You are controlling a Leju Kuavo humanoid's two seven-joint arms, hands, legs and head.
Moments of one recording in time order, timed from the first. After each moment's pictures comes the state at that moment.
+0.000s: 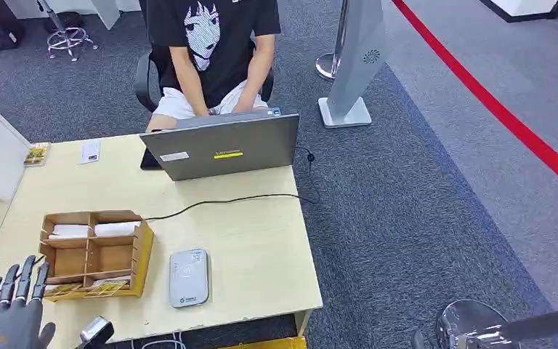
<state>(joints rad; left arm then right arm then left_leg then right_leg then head) 0.28 0.02 0.21 -1.78 -1.52 0.21 -0.15 0.29 0.35 -0.63 -1.25 0.17 0.14 -0.41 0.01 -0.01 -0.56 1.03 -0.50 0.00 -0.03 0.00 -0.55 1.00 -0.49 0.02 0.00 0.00</state>
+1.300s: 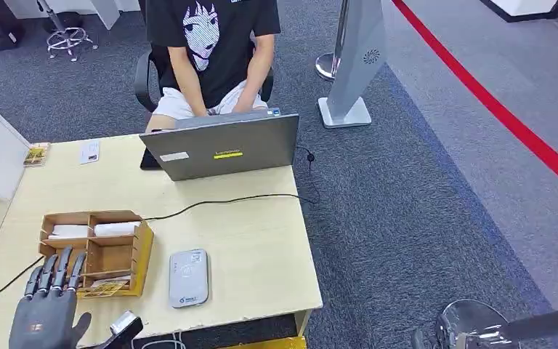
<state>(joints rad) 0.27 0.03 0.05 -1.78 -1.46 0.18 -0.11 0.27 0.35 -0.66 -1.23 0.19 0.16 -0.42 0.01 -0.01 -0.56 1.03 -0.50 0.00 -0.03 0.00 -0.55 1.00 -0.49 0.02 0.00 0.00</state>
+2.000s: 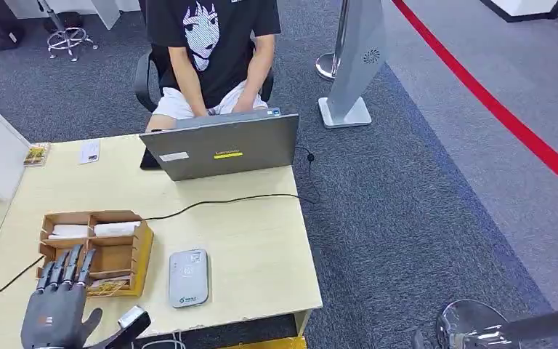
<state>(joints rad) 0.24 0.03 0.02 -1.77 -1.43 0.15 -0.11 0.26 0.35 -0.69 -1.22 0.24 0.17 -0.43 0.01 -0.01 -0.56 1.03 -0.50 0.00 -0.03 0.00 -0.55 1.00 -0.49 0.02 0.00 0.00</state>
